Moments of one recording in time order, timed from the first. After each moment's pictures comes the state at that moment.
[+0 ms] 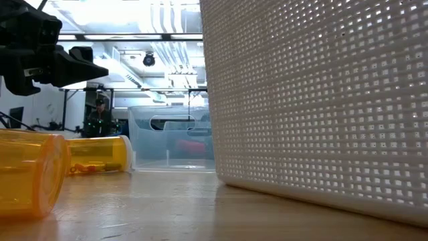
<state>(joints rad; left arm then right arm) -0.04 0.14 0.00 0.03 -0.08 0.47 -0.42 0.02 0.01 0.01 -0.03 -0.19</state>
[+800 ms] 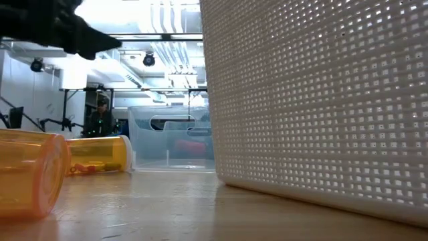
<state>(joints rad) -0.04 0.39 0.28 -0.02 -0.27 0.17 -0.42 0.02 0.01 0.01 -0.03 -0.18</state>
